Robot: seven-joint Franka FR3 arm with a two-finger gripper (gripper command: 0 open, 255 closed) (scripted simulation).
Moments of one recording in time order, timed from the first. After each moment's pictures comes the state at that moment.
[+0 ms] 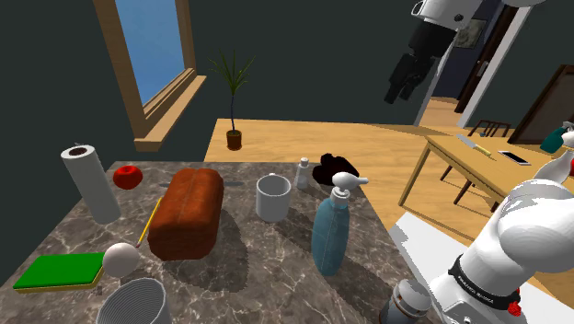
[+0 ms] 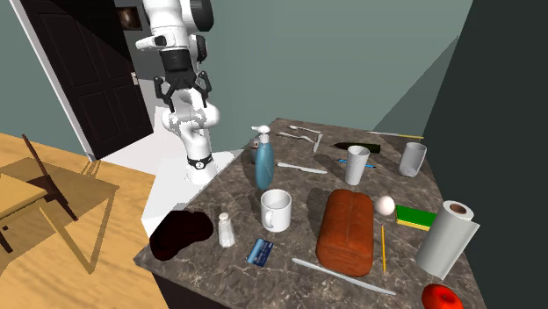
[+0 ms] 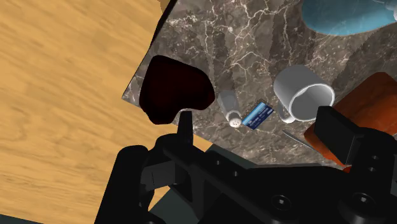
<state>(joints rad) 0.01 -0.79 0.04 -2.27 0.09 1.66 0.01</state>
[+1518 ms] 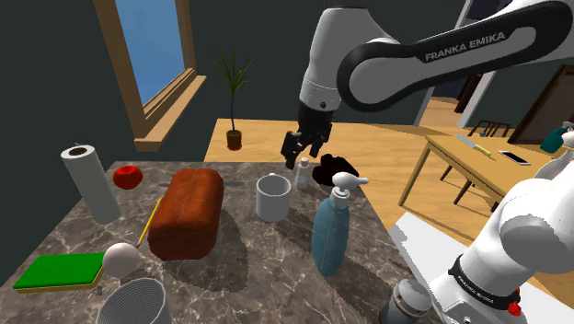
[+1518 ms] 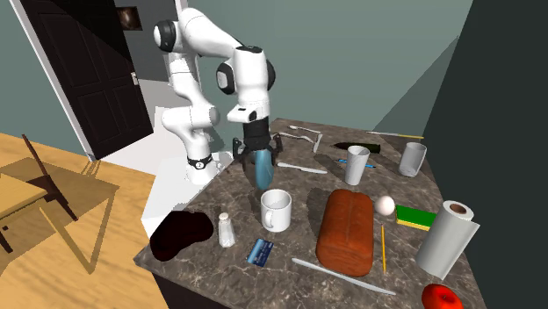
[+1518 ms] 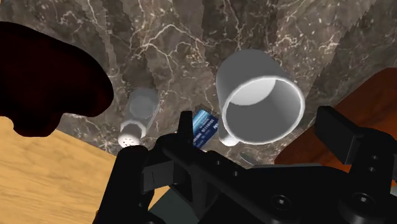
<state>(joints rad) 0.04 -0.27 0.41 -2.26 0.08 2.13 0.37</state>
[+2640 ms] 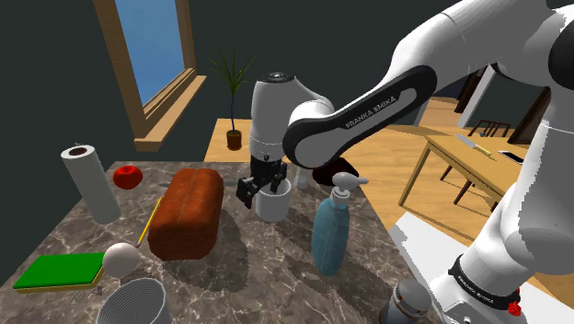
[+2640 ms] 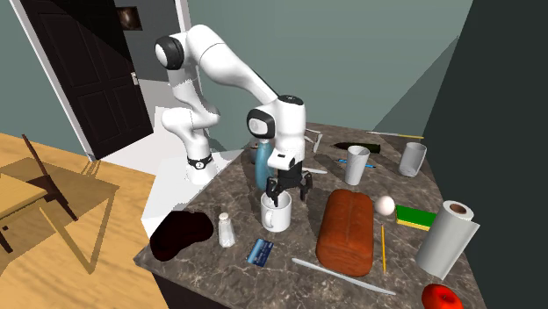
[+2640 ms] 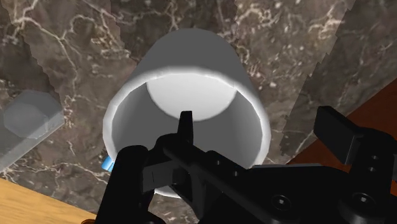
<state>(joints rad) 0.09 0.19 0.50 -2.08 -0.21 2.33 0.67</state>
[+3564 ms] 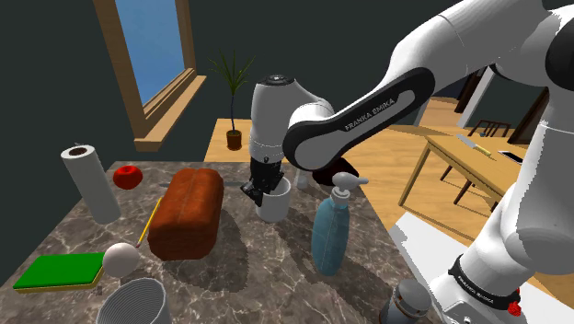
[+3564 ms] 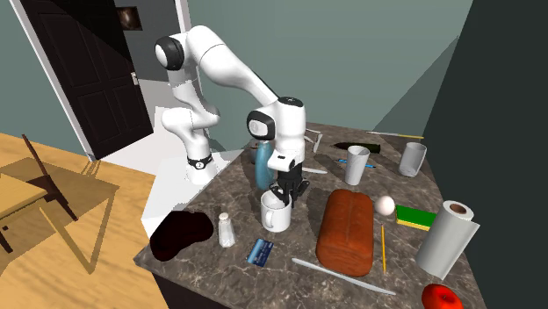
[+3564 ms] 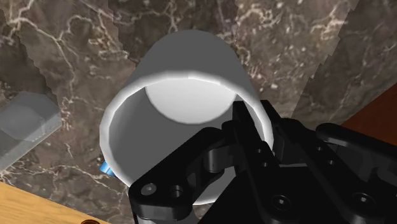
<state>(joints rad) 0.09 0.20 0.50 -2.08 -0.22 2.34 0.68</state>
